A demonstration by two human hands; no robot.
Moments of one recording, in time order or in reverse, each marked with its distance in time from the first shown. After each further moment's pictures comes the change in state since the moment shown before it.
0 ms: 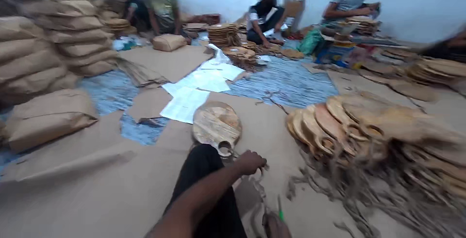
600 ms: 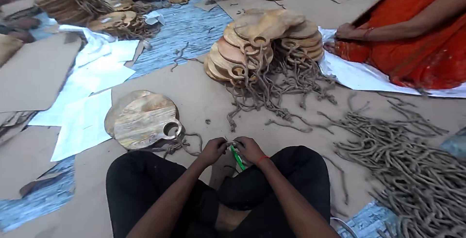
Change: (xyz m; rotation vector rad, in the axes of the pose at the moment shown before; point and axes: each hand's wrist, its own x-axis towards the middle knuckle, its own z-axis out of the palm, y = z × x) left_hand 0.007 0.066 0.088 -0.563 -0.202 0.026; right_hand 0.071 0.099 -0.077 -0.169 -0.061 0.191
